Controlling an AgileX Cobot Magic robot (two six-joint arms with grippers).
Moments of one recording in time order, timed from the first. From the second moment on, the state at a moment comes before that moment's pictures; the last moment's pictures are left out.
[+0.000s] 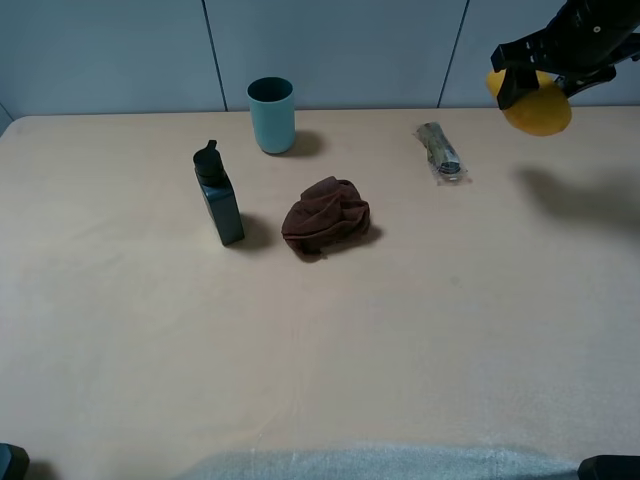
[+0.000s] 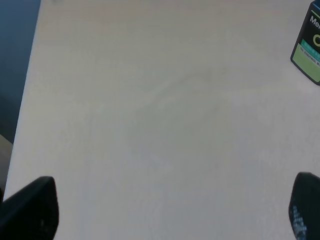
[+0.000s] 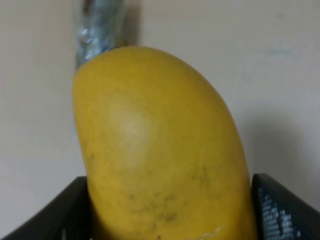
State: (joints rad) left arm -0.02 -0.01 -0.48 0.12 1.06 0.04; right arm 0.09 1.83 -1.39 0.05 0.77 -0.06
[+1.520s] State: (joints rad) left arm -0.02 -0.01 -0.48 0.12 1.06 0.04; right arm 0.06 2.13 -1.39 -0.04 0.40 -0.01
